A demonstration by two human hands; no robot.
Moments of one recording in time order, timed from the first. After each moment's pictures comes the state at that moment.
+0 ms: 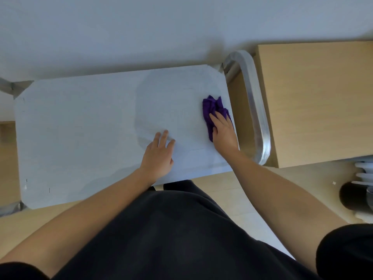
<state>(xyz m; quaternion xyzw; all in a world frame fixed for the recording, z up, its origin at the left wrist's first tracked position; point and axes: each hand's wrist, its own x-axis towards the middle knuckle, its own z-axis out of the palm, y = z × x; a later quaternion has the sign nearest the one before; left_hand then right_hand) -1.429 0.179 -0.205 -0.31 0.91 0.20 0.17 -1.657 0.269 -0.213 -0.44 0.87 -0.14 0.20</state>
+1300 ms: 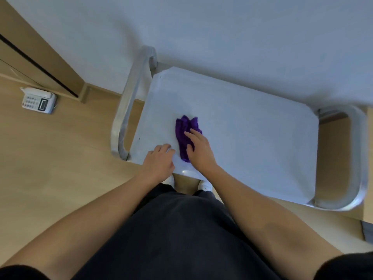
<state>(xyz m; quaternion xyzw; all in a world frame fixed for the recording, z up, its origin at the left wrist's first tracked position) -1.136 0.117 -0.187 -0.49 0.83 0.23 0.11 -1.300 0.131 -0.180 -0.57 0.73 -0.18 0.33</state>
